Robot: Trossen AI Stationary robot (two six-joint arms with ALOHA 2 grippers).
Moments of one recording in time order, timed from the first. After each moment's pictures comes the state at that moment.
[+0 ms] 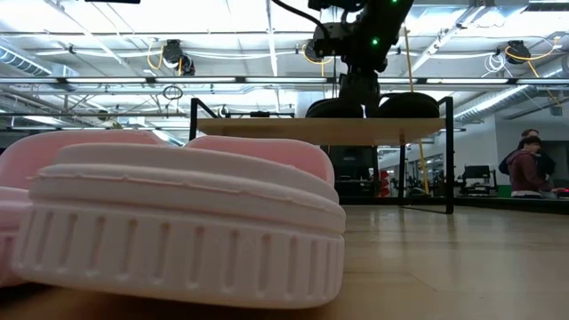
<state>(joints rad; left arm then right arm) -0.60 0.62 0.70 -0.26 -1.26 0.13 0.05 1.71 1.34 -0.93 1.07 0.01</state>
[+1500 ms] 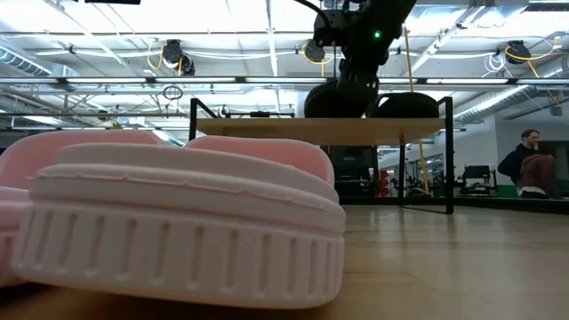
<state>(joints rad) -0.60 0.62 0.70 -0.26 -1.25 0.09 0.11 1.71 1.34 -0.92 1.16 0.07</state>
